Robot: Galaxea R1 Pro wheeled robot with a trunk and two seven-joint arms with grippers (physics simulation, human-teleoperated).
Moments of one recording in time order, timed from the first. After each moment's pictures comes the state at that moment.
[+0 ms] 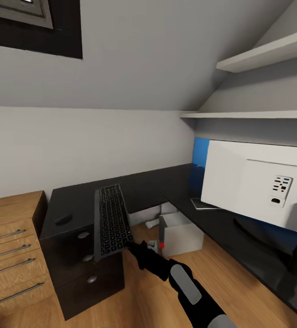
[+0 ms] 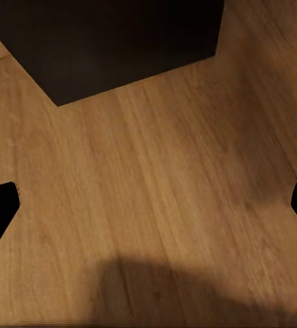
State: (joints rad) left arm -0.09 0.00 -0.52 -0.73 0.47 0.01 0.55; right arm -0.48 0.17 0.34 -0.80 -1.24 0.53 0.39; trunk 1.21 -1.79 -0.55
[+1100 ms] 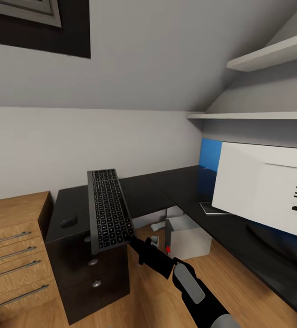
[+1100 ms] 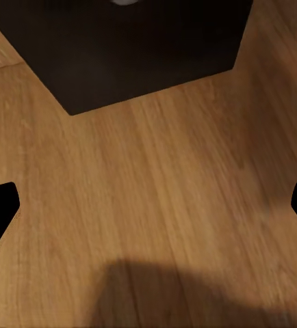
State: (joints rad) left arm -0.09 0.00 -0.52 -0.73 0.47 0.01 0.55; right arm -0.48 0.15 0.34 -0.81 -1.23 0.60 0.64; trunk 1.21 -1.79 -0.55
